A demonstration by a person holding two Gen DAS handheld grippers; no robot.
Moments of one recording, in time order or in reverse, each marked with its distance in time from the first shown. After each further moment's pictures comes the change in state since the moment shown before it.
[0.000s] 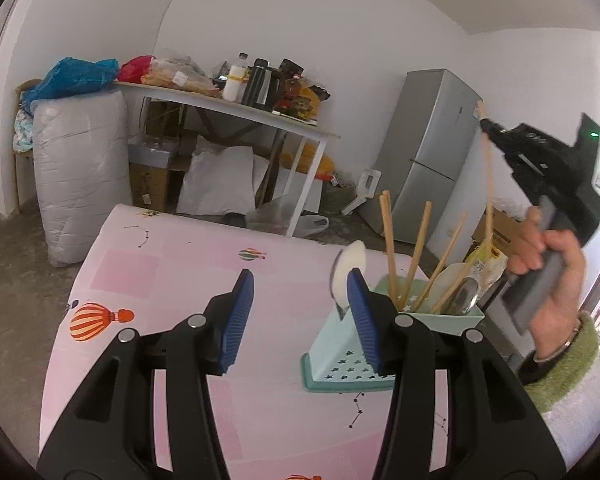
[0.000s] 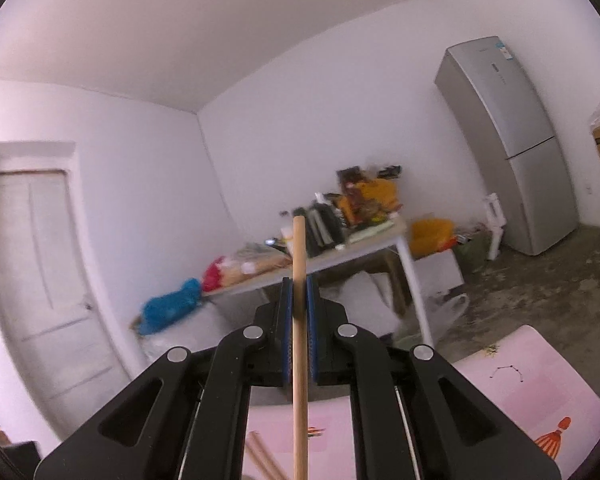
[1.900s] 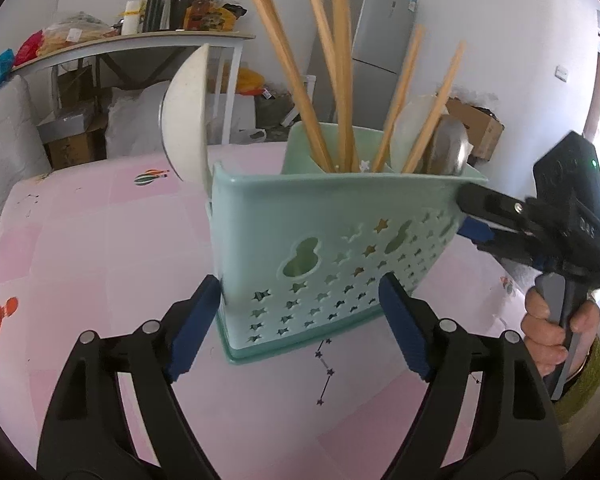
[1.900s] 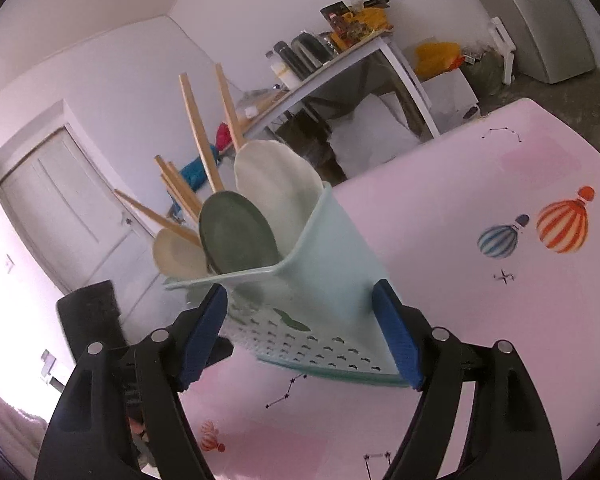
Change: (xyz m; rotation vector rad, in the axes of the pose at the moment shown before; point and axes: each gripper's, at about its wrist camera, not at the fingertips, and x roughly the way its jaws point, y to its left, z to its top) left arm 0.104 -0.061 -0.067 0.237 0.314 -0.176; right arm -0.050 -0.113 -0.154 0.250 0.568 0.164
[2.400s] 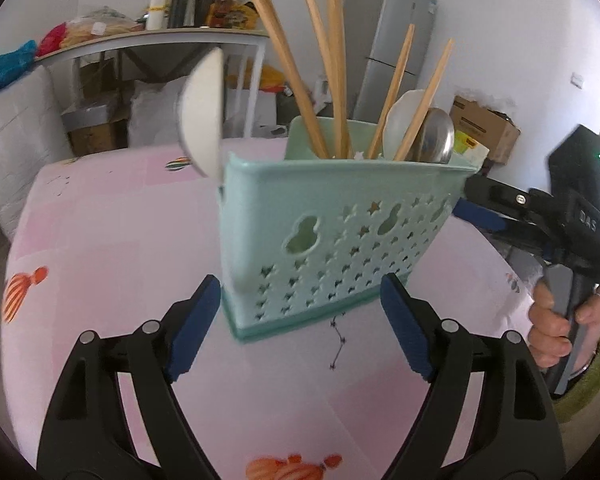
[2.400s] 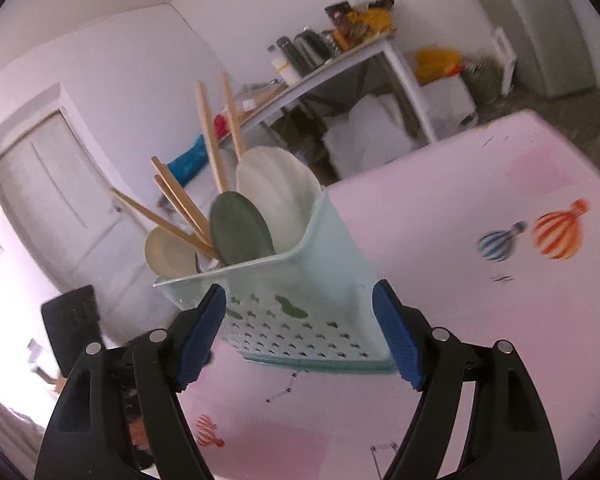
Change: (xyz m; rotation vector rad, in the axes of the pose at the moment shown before) left arm -0.032 -0.001 -0.015 -0.047 0.007 0.062; right arm -0.023 0.030 -0.006 -0.077 -0.008 -0.102
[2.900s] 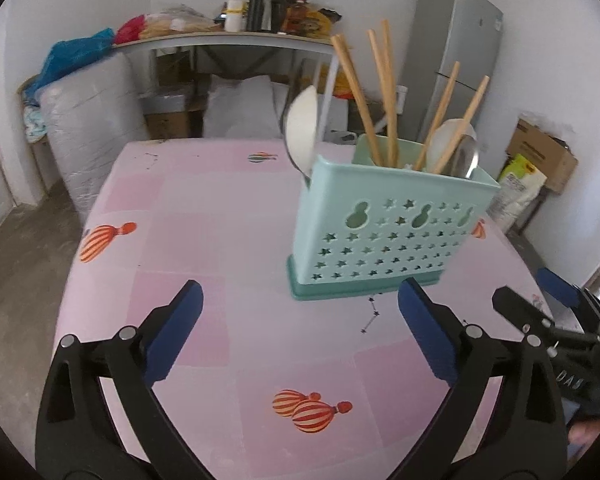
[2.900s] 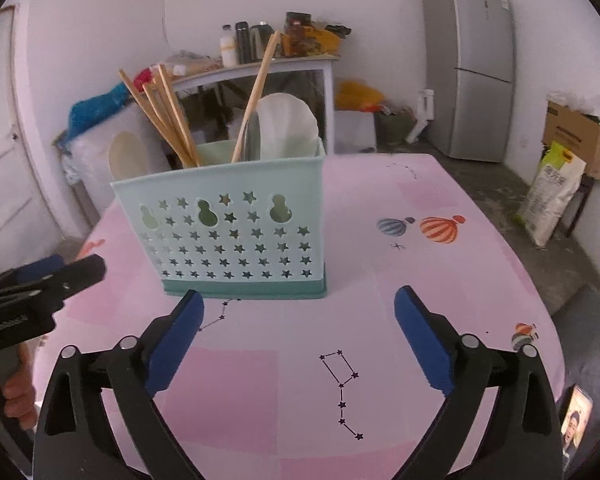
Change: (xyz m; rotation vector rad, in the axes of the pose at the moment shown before) left arm -0.057 -0.011 -0.015 -0.125 -0.020 0.262; right arm -0.021 0.083 -0.061 -0.219 0.011 -0.537
